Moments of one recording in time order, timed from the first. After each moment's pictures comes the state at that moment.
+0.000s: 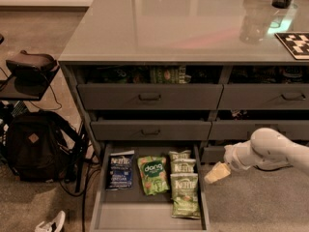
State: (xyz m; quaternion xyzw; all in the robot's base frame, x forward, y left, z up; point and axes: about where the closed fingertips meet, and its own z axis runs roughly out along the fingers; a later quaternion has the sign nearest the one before) arm 0.554 -0.251 0.469 -0.41 0.88 0.15 0.21
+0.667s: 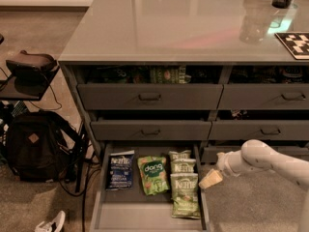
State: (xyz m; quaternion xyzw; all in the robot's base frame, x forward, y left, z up) arm 0.568 -0.243 0.389 -0.41 0.87 0.16 0.22
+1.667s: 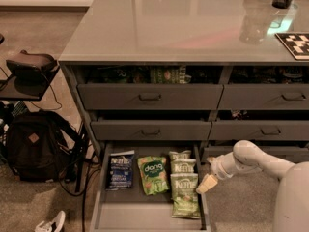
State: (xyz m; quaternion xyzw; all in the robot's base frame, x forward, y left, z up) arm 0.571 -0.225 0.327 -0.48 0.83 0.22 0.19
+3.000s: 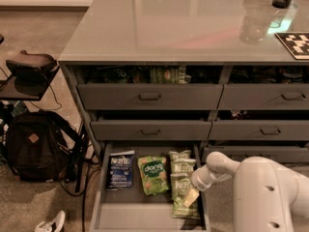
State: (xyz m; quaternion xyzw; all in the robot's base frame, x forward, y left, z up) arm 0.553 -0.160 0.207 -0.55 0.79 0.24 0.13
